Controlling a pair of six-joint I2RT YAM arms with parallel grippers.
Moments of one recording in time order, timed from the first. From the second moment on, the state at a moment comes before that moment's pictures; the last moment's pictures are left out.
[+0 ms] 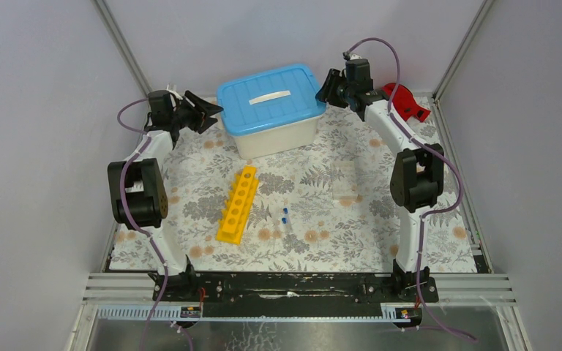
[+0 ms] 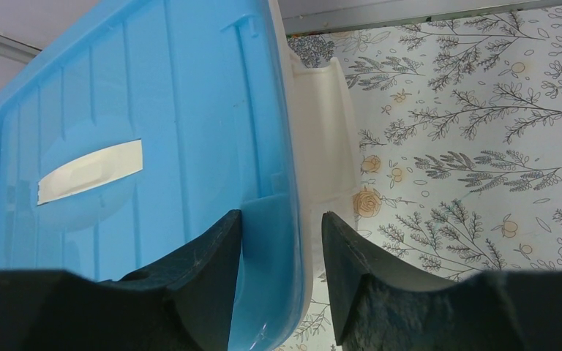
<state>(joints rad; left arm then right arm) 0.17 1.85 1.33 0.07 0.67 -0.94 0.28 2.11 1.91 -0.32 -0.16 0.47</state>
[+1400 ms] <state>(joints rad) 0.16 1.83 1.34 -0.02 0.53 -0.88 0.28 2.09 1.82 -0.25 -0.15 0.49</state>
